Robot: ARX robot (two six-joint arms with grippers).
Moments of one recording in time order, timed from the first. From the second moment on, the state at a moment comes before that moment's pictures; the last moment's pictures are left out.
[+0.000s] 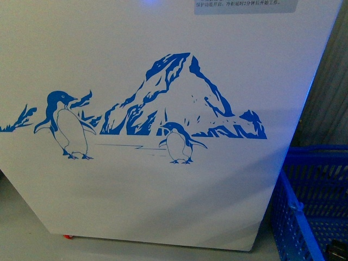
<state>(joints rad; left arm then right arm) 0.00 0.00 0.01 0.00 0.00 0.00 -0.31 2.91 1.37 0.25 0.30 0.32</state>
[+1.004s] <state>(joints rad) 0.00 0.00 0.01 0.00 0.00 0.00 -0.30 2.43 0.95 0.29 0.07 0.31</state>
